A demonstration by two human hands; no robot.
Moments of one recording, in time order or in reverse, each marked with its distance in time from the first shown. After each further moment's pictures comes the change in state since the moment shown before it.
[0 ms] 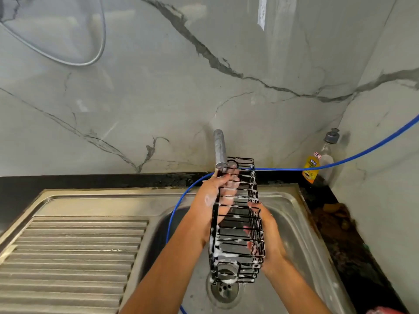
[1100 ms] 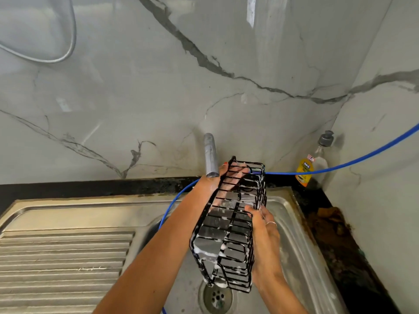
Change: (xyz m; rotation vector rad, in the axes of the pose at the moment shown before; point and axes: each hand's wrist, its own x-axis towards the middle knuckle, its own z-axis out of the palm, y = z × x) left_hand 0.063 0.010 -0.005 0.239 0.191 0.090; right_hand -0.002 -0.002 0.009 -0.068 0.224 -0.245
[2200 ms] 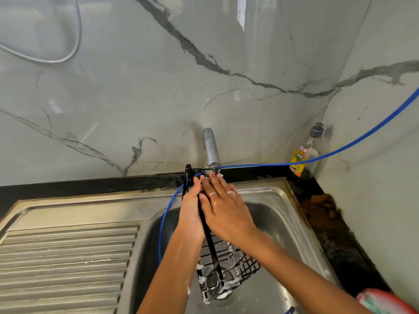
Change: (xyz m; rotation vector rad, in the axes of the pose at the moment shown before) left_hand -0.089 -0.027 -0.014 -0.472 0.080 0.054; right_hand 0.001 -0.013 0.059 -1.523 -0.459 -0.564
